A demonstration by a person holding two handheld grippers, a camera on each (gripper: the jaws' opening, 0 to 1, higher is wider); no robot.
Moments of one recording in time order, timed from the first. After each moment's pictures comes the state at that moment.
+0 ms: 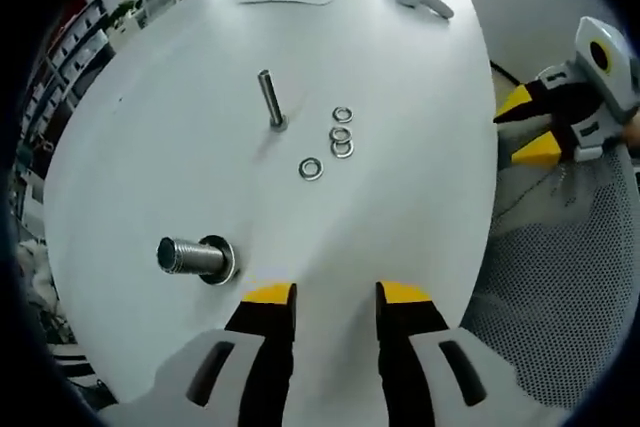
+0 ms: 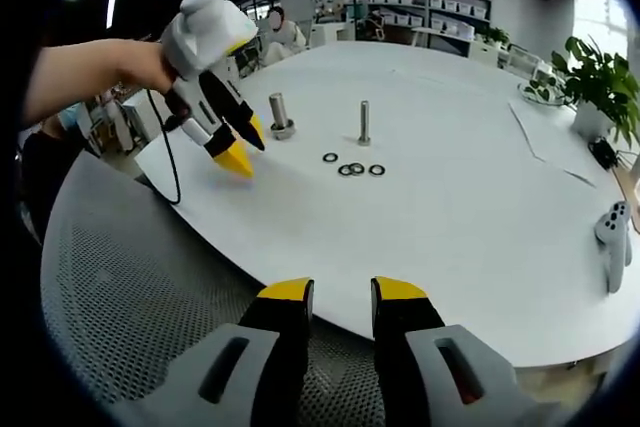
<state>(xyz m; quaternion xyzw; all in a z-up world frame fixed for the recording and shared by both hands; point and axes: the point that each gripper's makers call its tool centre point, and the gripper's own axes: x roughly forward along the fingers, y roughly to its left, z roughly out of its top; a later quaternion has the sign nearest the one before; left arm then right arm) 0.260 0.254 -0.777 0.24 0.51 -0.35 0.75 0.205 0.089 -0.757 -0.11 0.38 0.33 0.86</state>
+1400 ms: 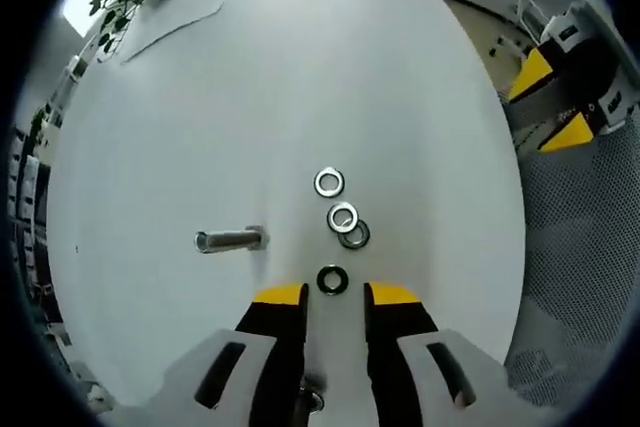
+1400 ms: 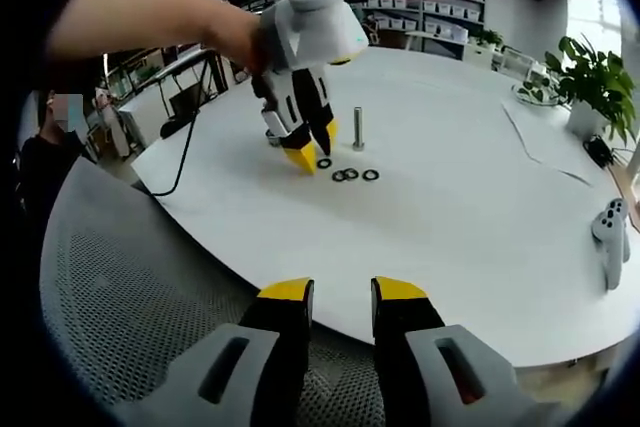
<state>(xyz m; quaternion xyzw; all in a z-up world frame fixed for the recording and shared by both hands) 0.317 0.202 -0.796 0.42 0.49 -0.48 0.59 0.209 0.088 -0.755 -0.10 0.37 0.32 0.87</state>
